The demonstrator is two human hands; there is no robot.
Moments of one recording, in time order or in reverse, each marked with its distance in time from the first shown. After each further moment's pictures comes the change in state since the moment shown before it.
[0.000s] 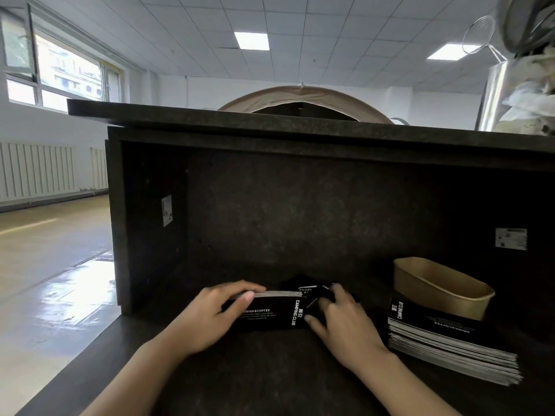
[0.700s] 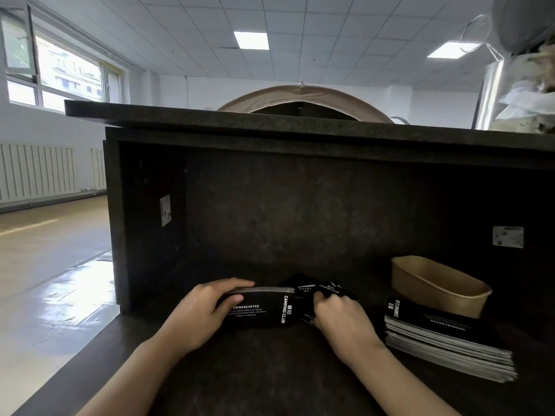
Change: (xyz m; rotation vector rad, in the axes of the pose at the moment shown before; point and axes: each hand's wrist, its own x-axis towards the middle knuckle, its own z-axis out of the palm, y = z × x) left_hand 0.002 -0.018 -0.001 0.164 0.072 0.007; right_hand 0.001 -0.007 -0.012 -0.315 0.001 -0.117
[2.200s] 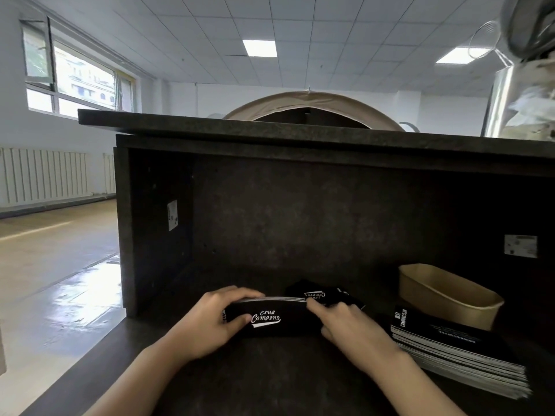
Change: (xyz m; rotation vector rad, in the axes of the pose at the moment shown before) left_hand -0.001 0.003 0.004 -0.057 -0.020 0.066; right_hand -0.004 0.017 0.001 0.216 -0.012 -0.154
